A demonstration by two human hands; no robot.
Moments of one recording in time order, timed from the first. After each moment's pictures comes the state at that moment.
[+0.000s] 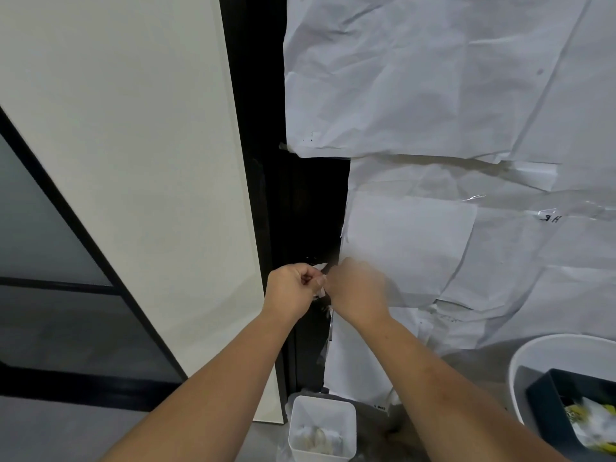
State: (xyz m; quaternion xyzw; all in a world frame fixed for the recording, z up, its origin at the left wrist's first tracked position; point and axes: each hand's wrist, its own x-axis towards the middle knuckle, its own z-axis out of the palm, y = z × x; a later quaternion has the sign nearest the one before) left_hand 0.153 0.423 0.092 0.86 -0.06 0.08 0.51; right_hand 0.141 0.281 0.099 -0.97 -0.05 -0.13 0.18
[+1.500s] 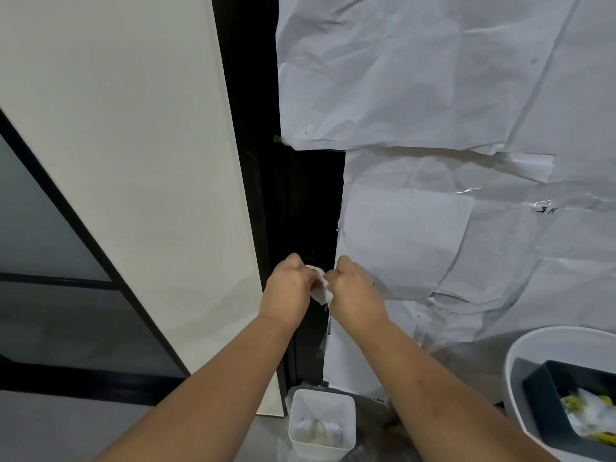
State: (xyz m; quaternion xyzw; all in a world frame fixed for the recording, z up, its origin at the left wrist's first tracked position) left_hand 0.148 0.415 0.093 0.92 -0.02 0.05 0.39; right_hand 0.124 0.284 0.097 -0.98 -0.11 -0.12 0.14
